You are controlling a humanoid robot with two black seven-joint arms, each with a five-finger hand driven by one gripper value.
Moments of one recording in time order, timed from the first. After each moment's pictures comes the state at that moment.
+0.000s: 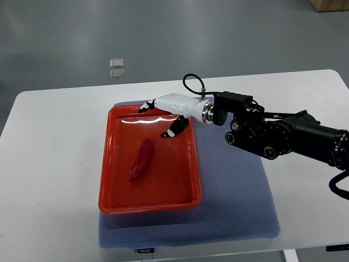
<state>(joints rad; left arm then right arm) -0.03 0.00 -0.05 -0.10 0.12 -0.15 0.03 1.08 -0.10 0.14 0.80 -1.36 -0.06 0.27</state>
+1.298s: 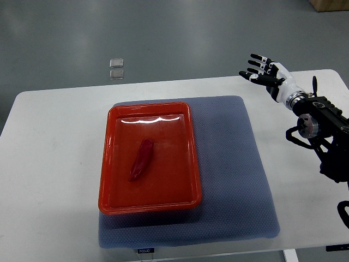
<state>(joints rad) -0.03 0.00 -0.05 -0.10 0.12 -0.15 0.03 0.70 -0.18 1.07 0.66 -0.73 0.08 0.11</state>
